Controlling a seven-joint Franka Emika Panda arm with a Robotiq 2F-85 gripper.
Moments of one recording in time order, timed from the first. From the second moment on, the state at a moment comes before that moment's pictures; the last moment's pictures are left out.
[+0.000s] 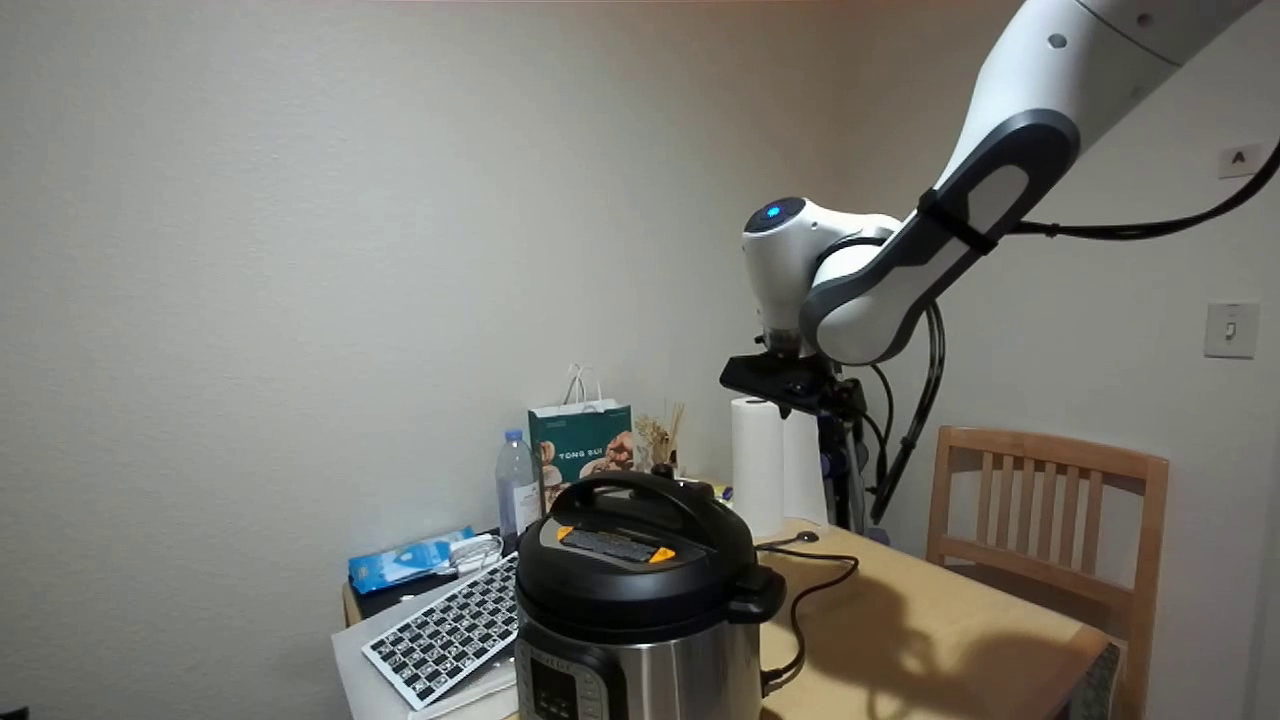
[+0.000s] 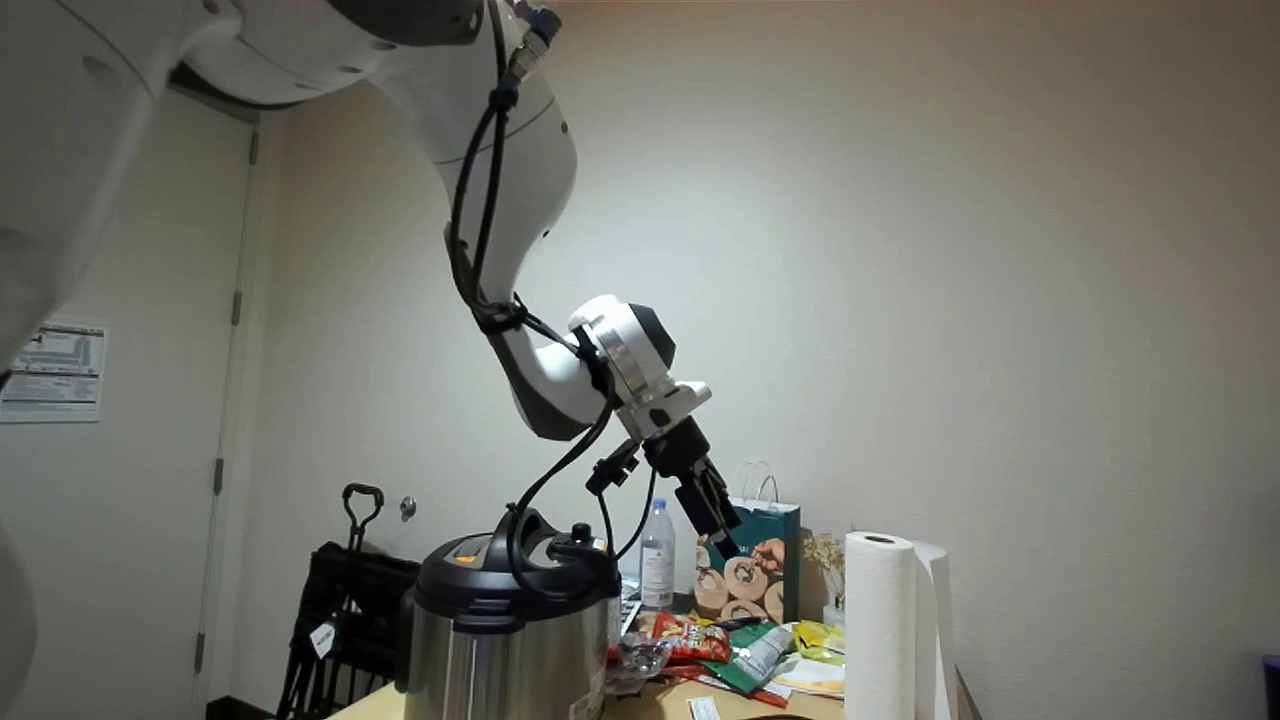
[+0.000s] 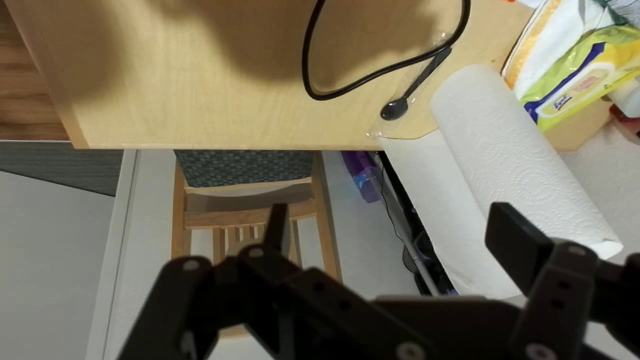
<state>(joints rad) -0.05 0.20 -0.07 -2.02 -0.78 2.40 1.89</state>
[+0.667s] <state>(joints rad) -0.04 0.25 -0.07 -2.00 -0.71 2.43 1.80</state>
